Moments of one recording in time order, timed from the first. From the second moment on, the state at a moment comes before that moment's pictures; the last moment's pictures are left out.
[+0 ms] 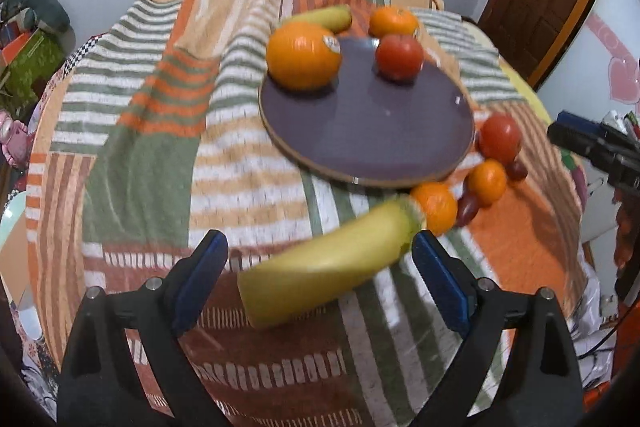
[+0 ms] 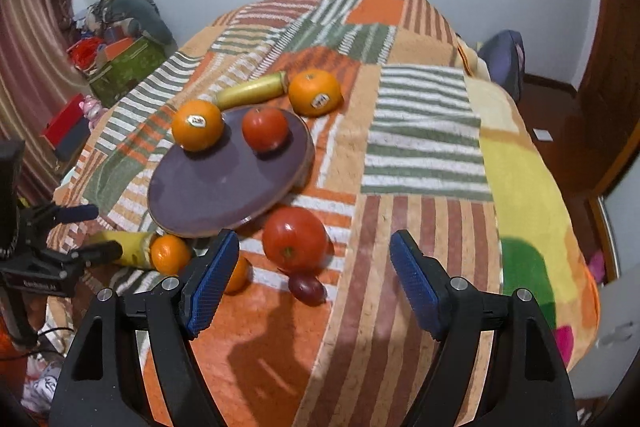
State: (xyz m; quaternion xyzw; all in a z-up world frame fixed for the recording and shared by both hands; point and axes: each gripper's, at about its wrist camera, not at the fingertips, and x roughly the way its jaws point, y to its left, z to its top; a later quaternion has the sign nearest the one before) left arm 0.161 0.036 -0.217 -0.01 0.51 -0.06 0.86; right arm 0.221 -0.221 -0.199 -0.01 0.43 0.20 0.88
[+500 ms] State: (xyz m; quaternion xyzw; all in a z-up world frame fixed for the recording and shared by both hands) left arm 0.175 0.015 -0.244 0.03 0.52 -0.09 0.85; right arm 0.238 -0.207 -0.227 0.00 0.46 0.22 0.86
